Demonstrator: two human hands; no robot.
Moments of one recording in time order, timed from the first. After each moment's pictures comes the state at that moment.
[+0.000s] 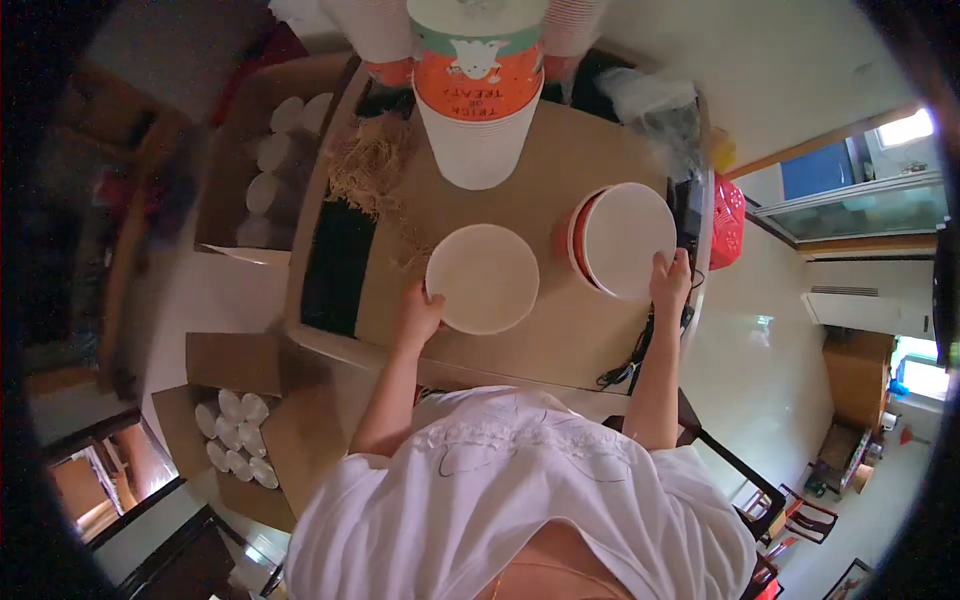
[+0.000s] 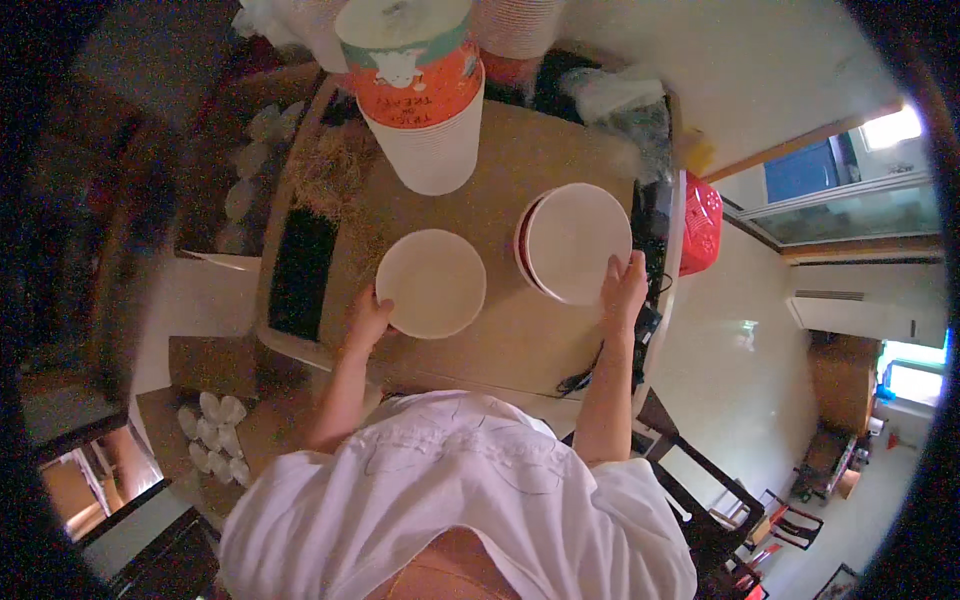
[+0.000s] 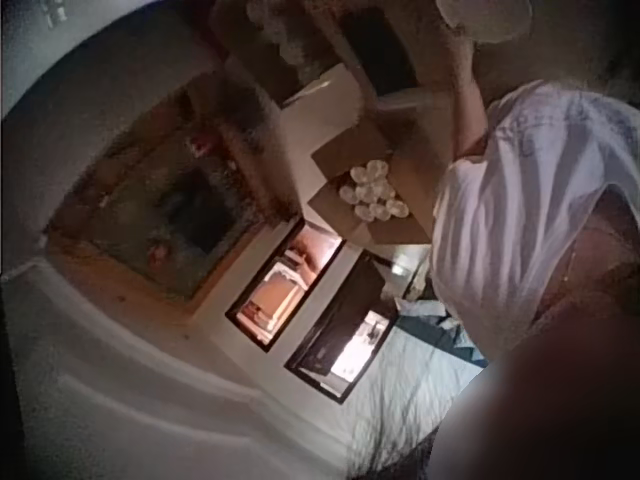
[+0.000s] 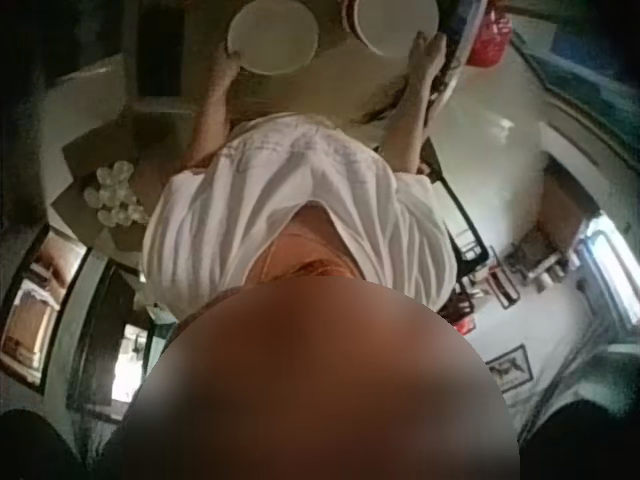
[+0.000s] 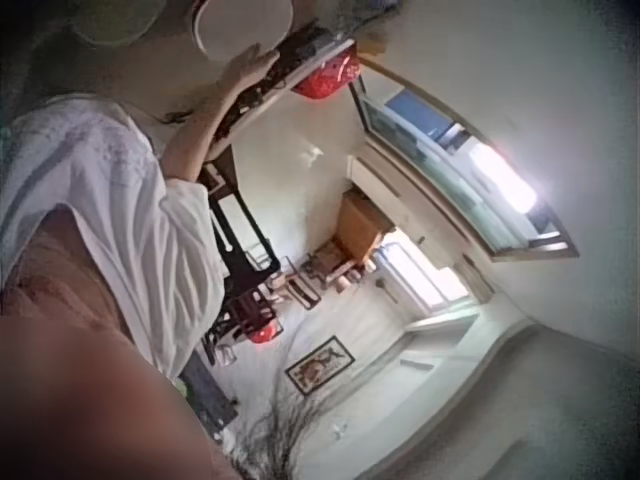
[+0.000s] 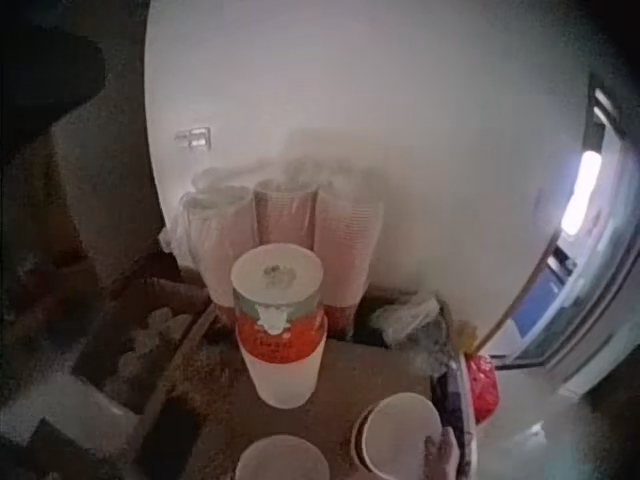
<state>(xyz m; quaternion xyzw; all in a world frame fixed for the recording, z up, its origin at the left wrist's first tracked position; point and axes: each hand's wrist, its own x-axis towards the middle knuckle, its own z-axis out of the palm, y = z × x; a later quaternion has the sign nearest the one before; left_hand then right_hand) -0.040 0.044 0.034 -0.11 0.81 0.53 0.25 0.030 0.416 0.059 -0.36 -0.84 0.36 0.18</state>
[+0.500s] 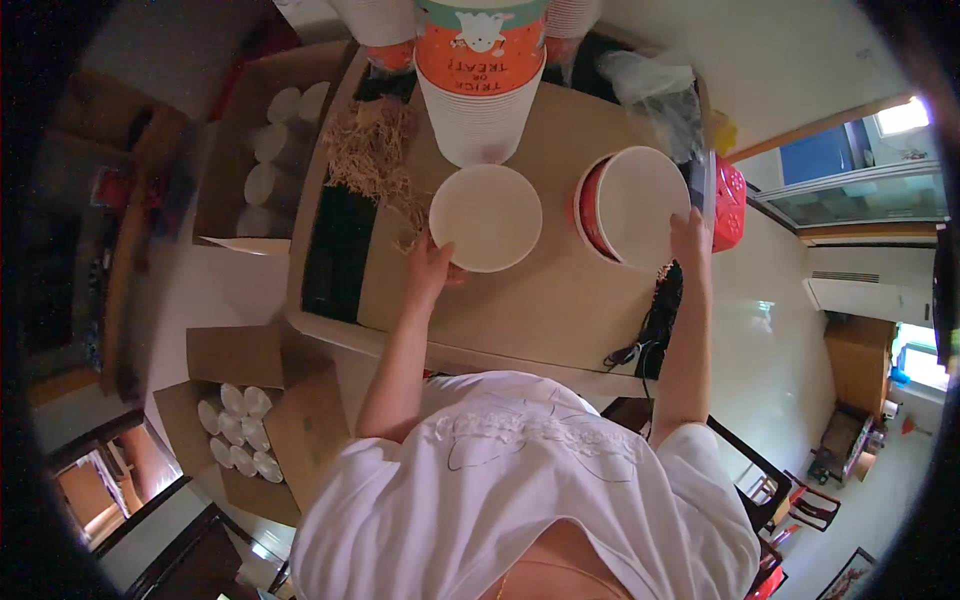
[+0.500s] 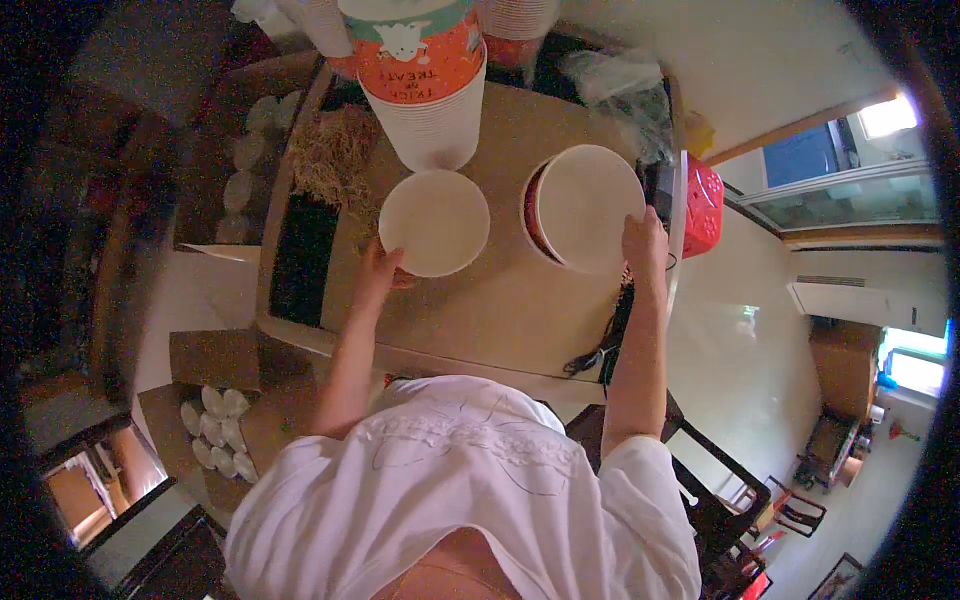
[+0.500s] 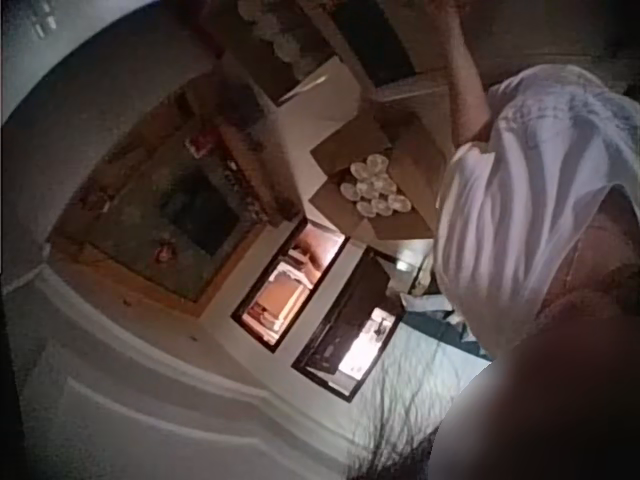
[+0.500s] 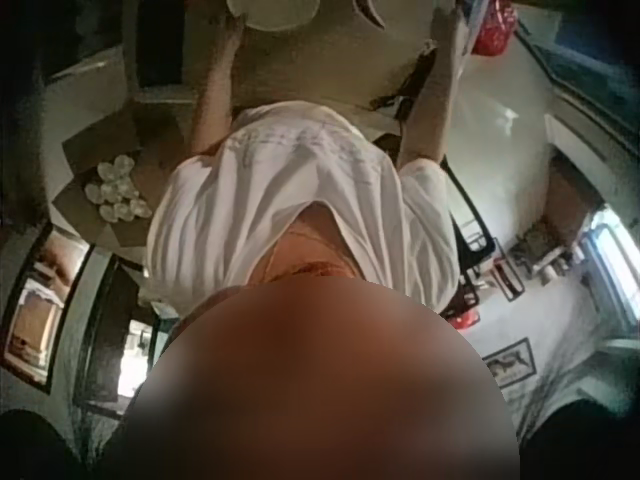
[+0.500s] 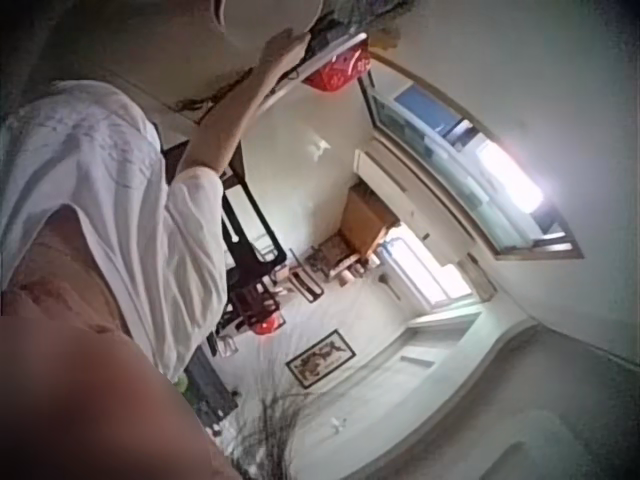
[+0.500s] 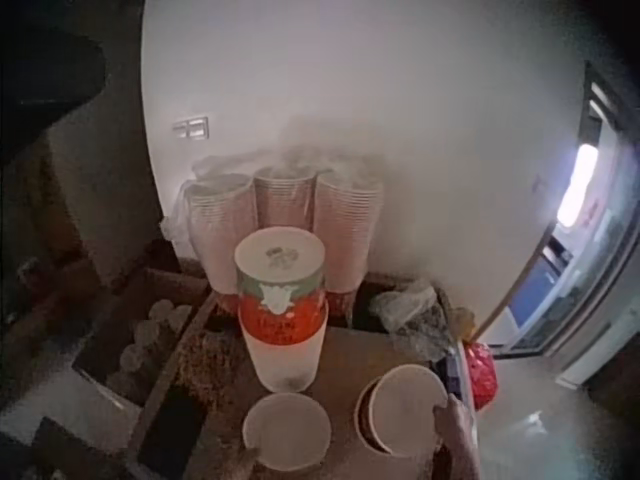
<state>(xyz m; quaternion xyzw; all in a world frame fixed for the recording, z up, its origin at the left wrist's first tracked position) -0.068 0.053 0.015 -0.15 0.67 0.67 0.29 0.005 0.449 0.080 -0.36 -0.91 0.20 0.07</state>
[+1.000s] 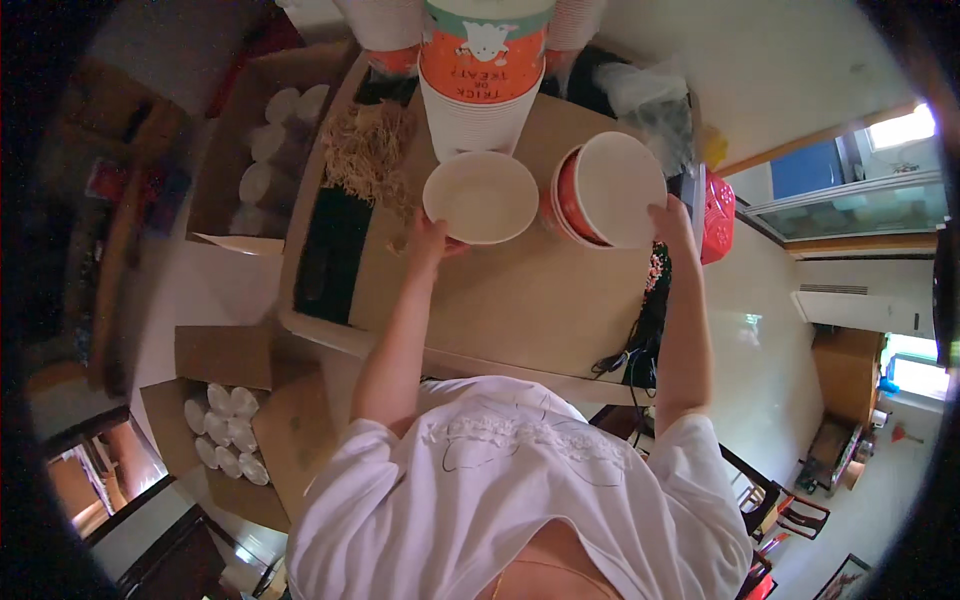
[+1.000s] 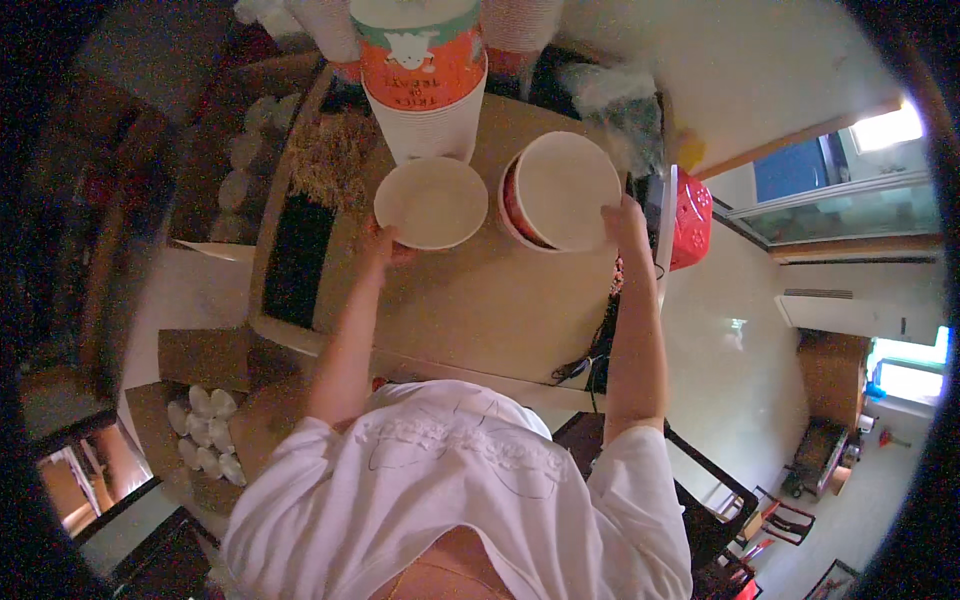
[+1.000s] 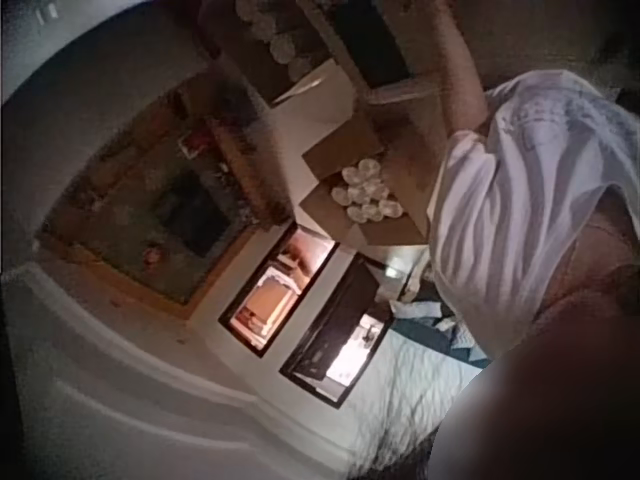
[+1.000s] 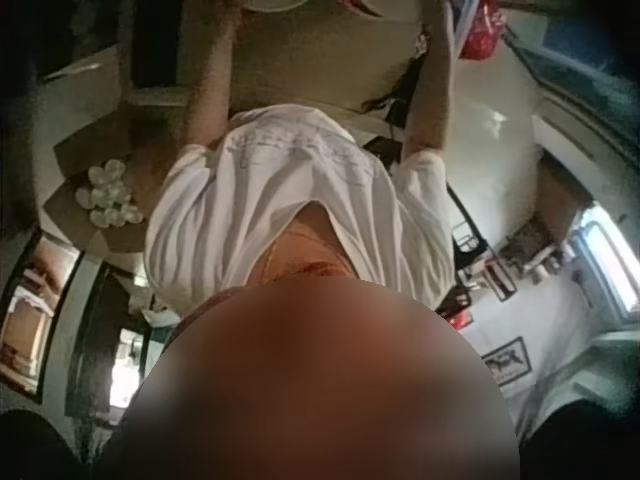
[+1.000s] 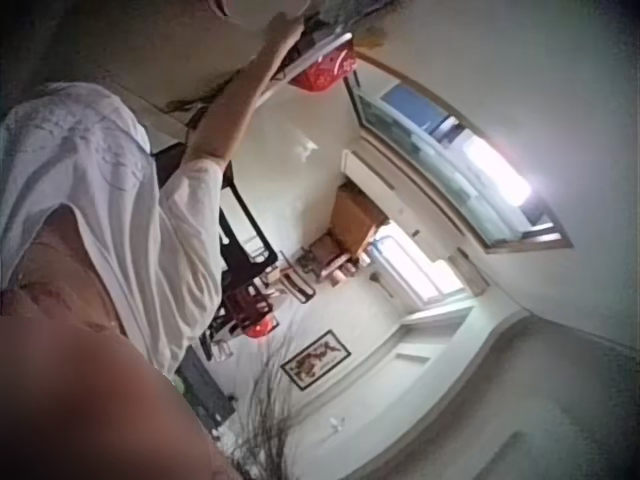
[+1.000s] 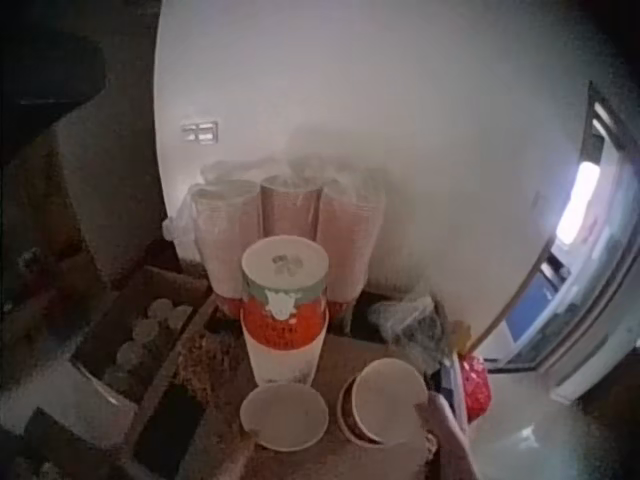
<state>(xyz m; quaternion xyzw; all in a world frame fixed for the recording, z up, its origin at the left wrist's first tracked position) -0.104 0.077 -0.001 -0.16 0.60 0.75 0.22 -0.039 0.493 0.035 -0.26 -0.85 0.45 0.01</state>
